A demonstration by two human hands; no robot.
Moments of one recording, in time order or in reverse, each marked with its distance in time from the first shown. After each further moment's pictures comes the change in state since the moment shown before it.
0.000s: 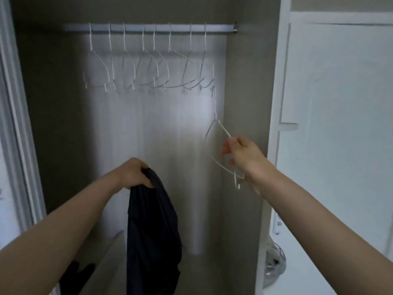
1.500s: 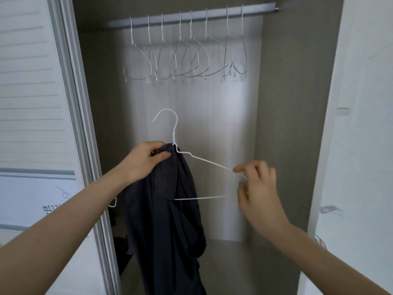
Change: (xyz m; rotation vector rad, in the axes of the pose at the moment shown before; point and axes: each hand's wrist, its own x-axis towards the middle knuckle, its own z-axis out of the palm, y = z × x) left_hand -0.090 -0.035 -0.053 0.012 0.255 0.375; right_hand -0.080 0.075 0.075 -0.589 0.145 -0.697
